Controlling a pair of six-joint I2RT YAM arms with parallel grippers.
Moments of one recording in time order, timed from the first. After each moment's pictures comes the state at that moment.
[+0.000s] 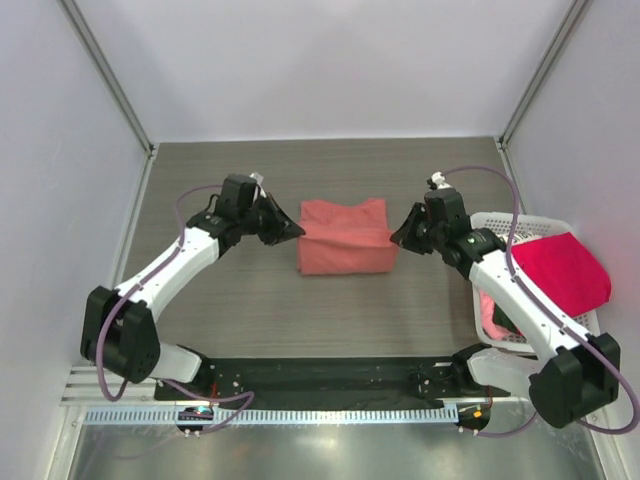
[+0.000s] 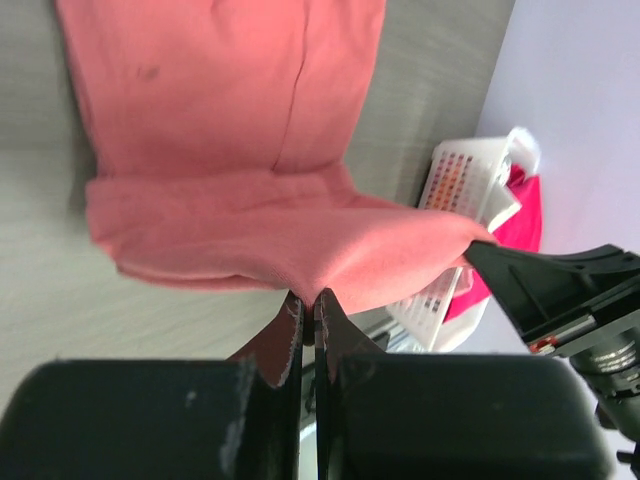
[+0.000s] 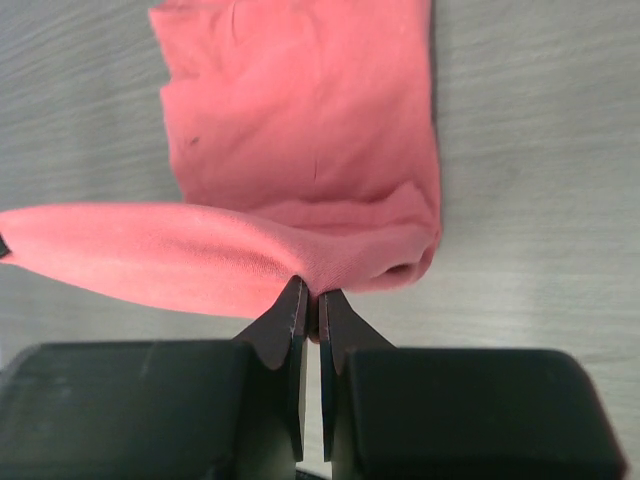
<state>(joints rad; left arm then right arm) -0.41 1.38 1.03 -0.36 0.36 -0.99 0.37 1.12 0.92 -0.51 -0.04 0.65</state>
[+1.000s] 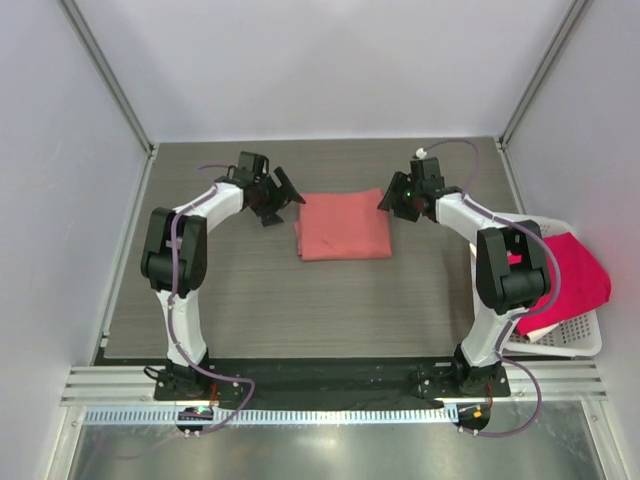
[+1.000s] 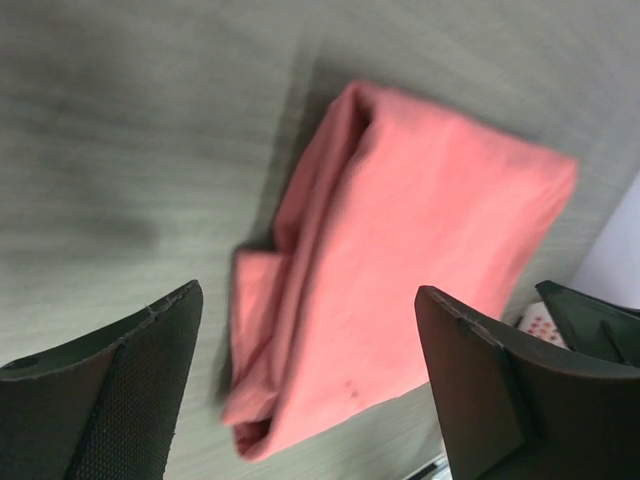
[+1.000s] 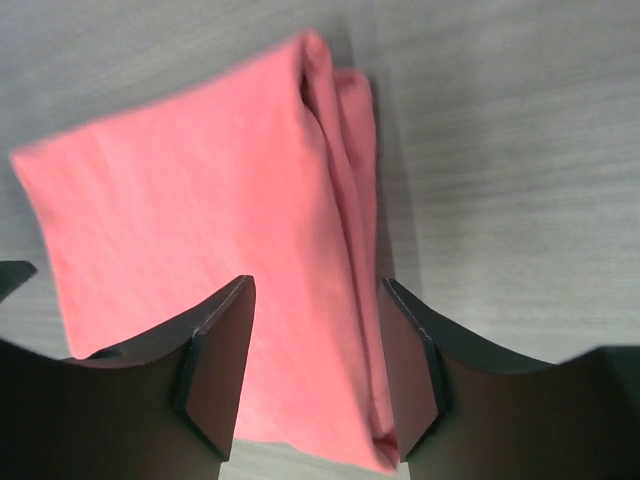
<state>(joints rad) -0.27 2.04 1.49 -0.34 0.30 -0.88 0.21 1.81 1.23 -0.21 -0.11 0.56</state>
